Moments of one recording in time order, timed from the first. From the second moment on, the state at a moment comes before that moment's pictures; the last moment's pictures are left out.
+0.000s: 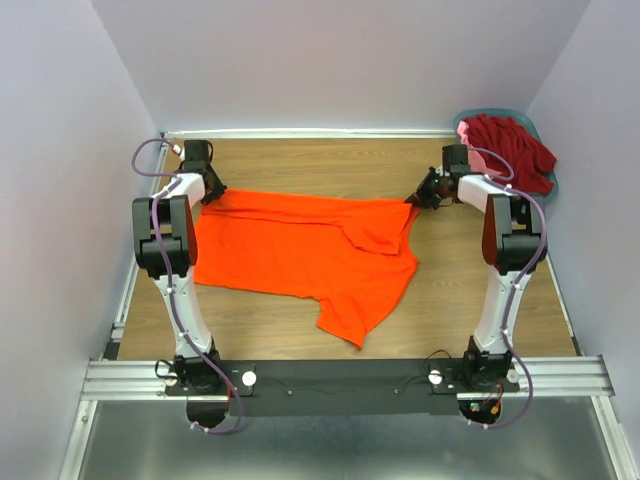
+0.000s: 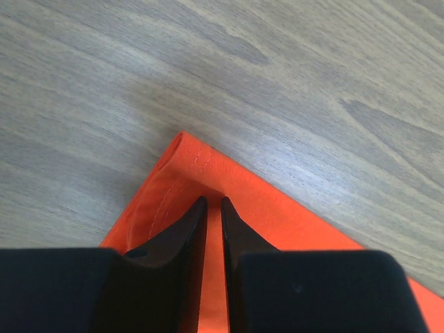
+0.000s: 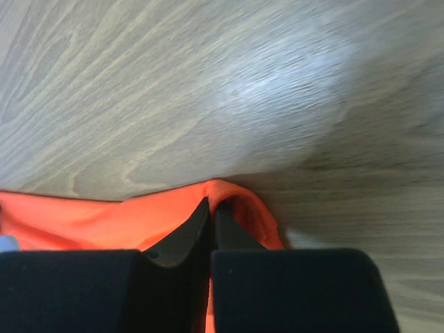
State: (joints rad) left arm 0.10 2.13 1.51 -0.27 -0.08 -0.46; right arm 0.05 2.14 1.46 -0.28 -0.31 0.70
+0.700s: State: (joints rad) left arm 0.07 2.11 1.47 -0.19 -0.02 -0.55; right arm -0.02 2.21 1.65 -0.26 -0.29 0.58
